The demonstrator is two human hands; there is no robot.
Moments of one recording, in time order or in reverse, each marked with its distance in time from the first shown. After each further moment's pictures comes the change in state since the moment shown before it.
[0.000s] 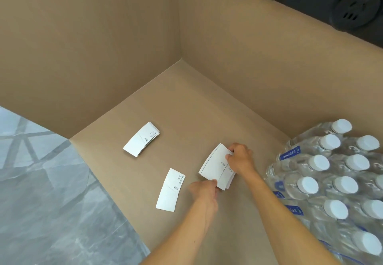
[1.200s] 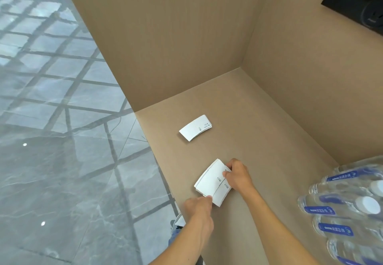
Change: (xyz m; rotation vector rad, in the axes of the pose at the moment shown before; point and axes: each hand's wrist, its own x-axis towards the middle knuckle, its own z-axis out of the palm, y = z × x) left_hand 0.003 -0.012 -0.149 -0.197 0.212 -0.002; right_hand -0.093 -0.087 0.083 0.004 -0.167 -0.163
